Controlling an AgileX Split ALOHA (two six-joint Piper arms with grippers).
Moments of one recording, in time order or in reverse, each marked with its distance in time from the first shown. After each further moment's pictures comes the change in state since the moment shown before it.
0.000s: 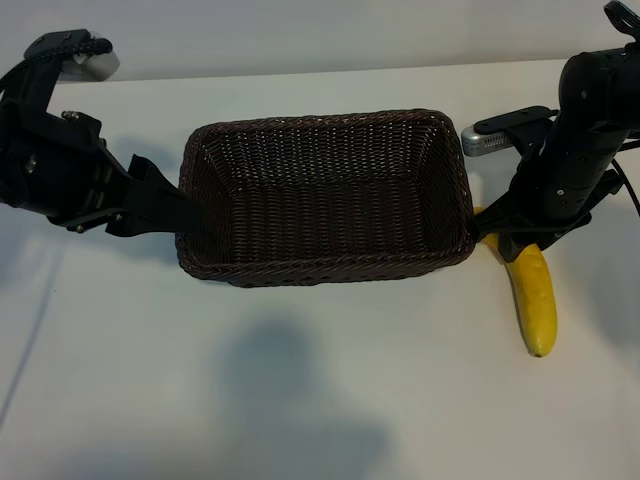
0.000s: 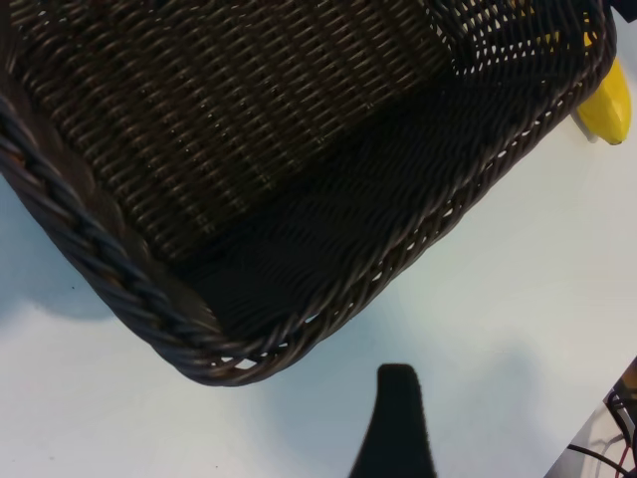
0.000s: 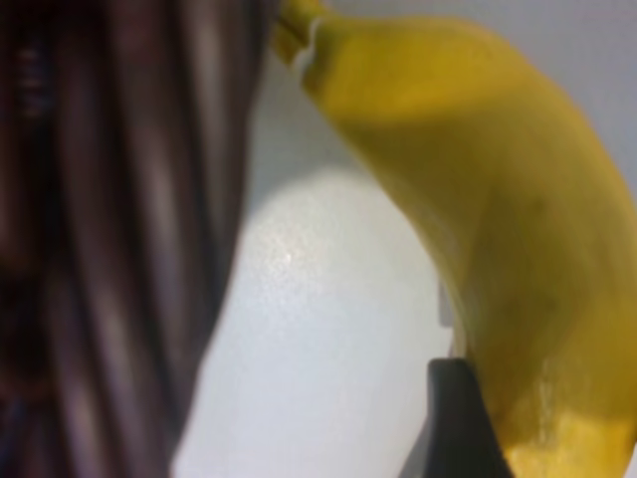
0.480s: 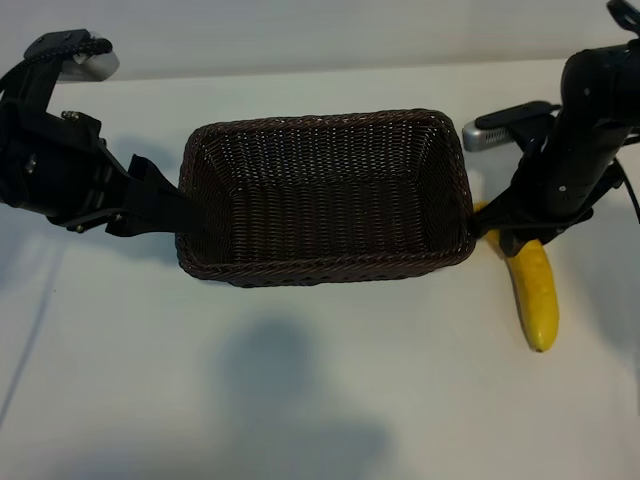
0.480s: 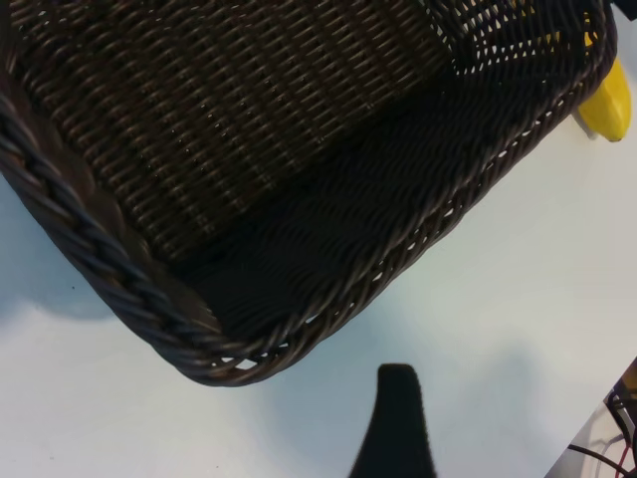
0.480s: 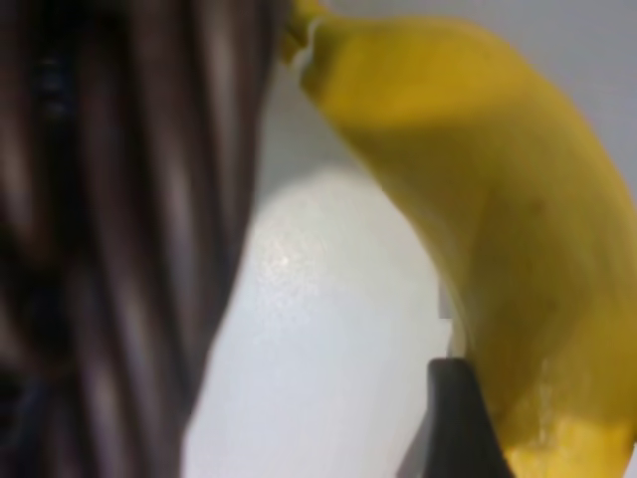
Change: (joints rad) left arm 0.000 0.000 0.000 0.000 0.000 0.000; right arm -0.004 -0.041 0.000 -0.017 -0.007 0.008
